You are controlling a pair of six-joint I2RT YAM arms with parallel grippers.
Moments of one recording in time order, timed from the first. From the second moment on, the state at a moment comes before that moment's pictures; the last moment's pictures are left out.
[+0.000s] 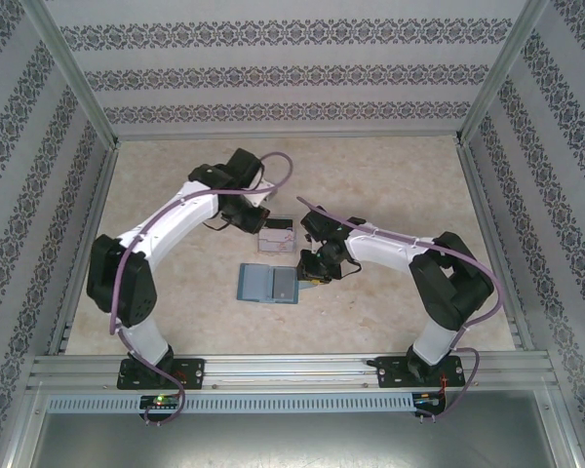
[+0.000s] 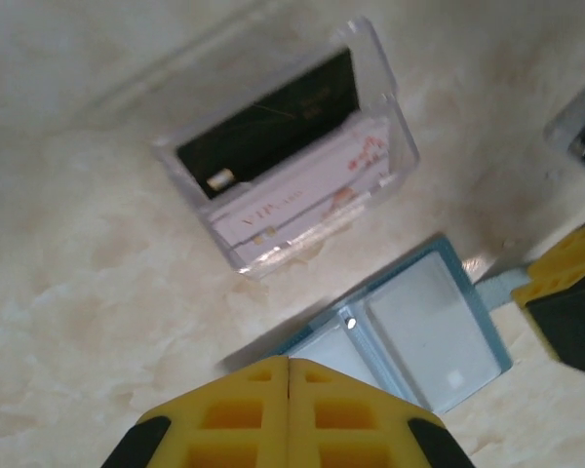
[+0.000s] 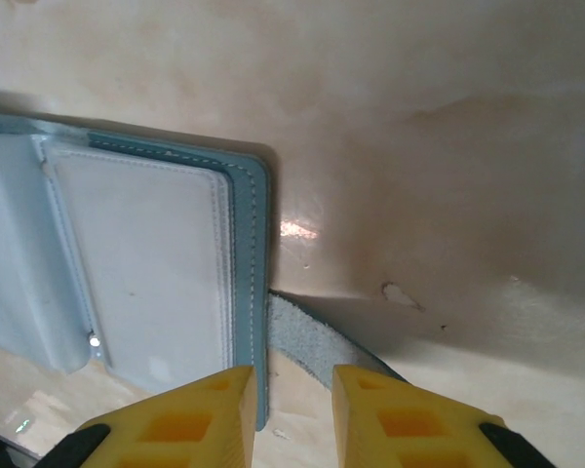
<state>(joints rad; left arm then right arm) -0.45 1.71 1.51 -0.99 0.17 -0.01 0.68 1.72 1.03 -0.63 -0.34 0.74</state>
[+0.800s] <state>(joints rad) -0.12 1.46 1.28 -0.81 0.28 -0.26 0.68 1.77 1.03 -0.63 -0.32 0.74</state>
